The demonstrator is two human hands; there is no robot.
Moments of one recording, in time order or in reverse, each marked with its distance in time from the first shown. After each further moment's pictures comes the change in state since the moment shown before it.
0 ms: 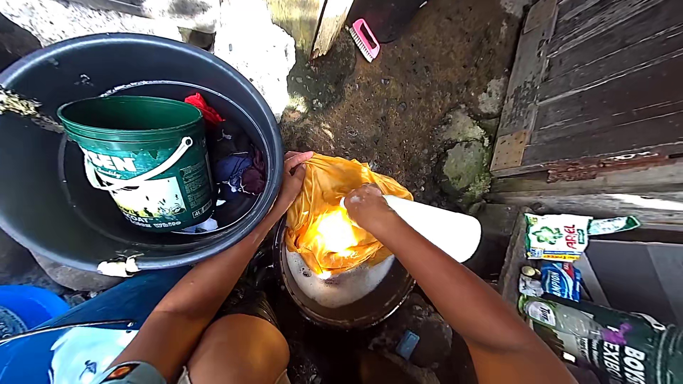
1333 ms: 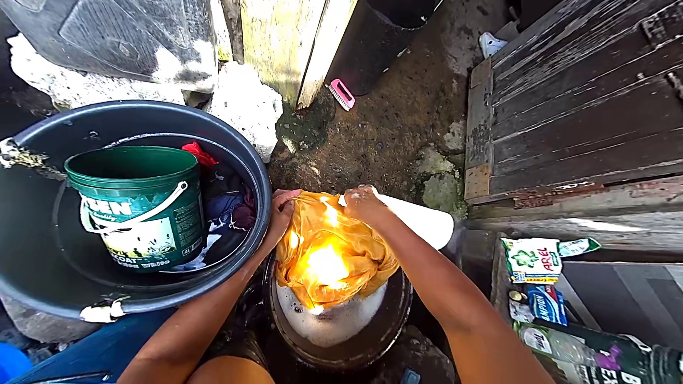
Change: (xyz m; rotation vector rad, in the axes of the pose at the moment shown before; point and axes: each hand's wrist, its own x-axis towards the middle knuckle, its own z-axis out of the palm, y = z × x) left_hand 0.013 -0.003 0.009 -0.040 0.059 -0.038; right_hand 0.060 0.076 -0.027 0.143 0.111 0.069
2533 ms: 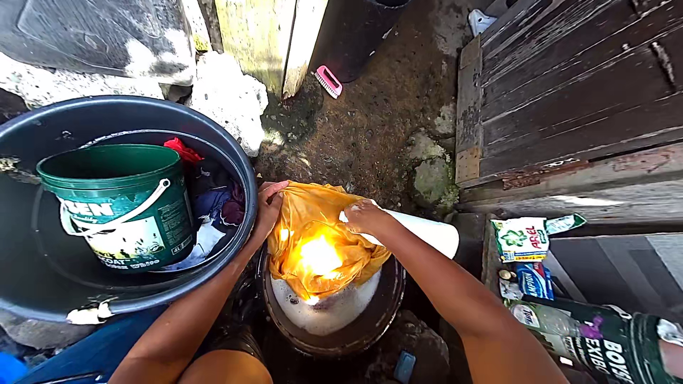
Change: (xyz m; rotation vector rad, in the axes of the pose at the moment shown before) left_hand -0.004 0.005 -0.003 0.048 -0.027 -0.004; right_hand -0.042 0.009 0.033 0.024 -0.161 -0.050
